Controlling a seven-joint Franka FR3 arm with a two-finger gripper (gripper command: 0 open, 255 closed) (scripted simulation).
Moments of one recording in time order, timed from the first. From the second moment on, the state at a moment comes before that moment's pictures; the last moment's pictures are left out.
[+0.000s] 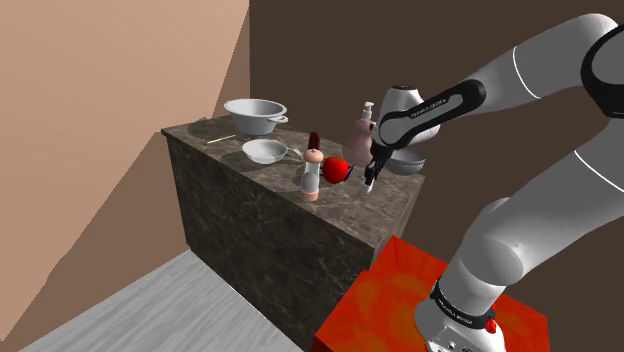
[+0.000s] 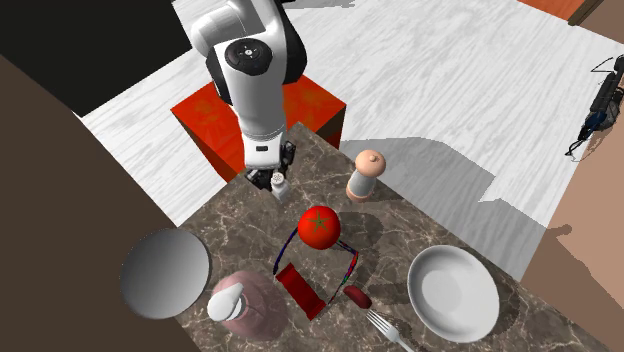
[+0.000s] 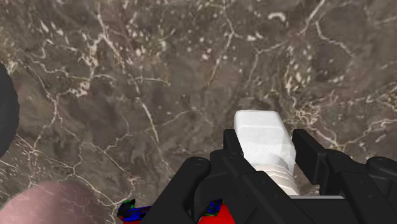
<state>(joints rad) -0.15 -0.35 -0.39 -2.64 -0.27 2.43 -0.34</state>
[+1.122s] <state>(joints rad) -0.15 -0.48 -0.34 -2.50 -0.26 2.16 -0.35</state>
